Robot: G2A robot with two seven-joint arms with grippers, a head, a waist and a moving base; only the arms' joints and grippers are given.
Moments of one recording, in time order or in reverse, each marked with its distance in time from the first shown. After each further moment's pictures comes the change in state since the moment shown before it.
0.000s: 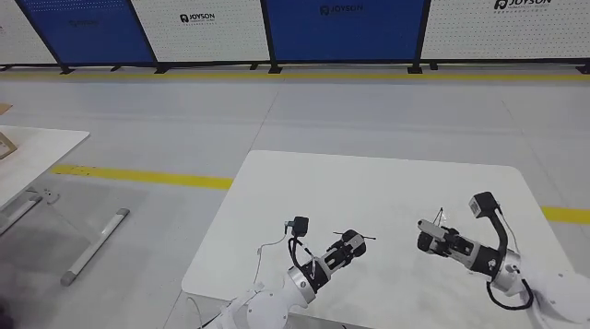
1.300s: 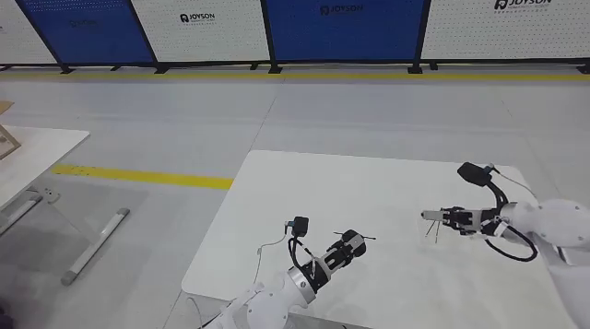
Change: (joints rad) left arm 0.000 0.000 0.000 0.000 0.000 0.000 0.000; right arm 0.414 0.018 -0.191 0.184 -0.550 0.222 0.284
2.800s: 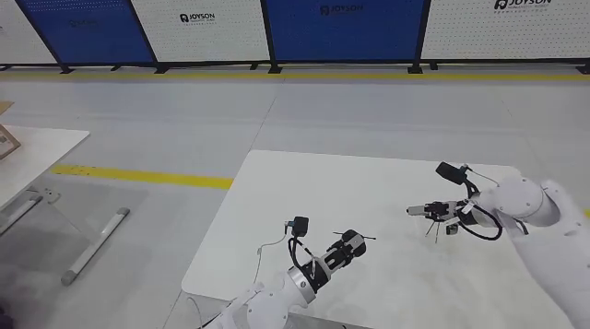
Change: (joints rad) left arm 0.000 0.000 0.000 0.000 0.000 0.000 0.000; right arm 0.233 -0.090 -0.274 0.353 0.022 0.057 -0.042
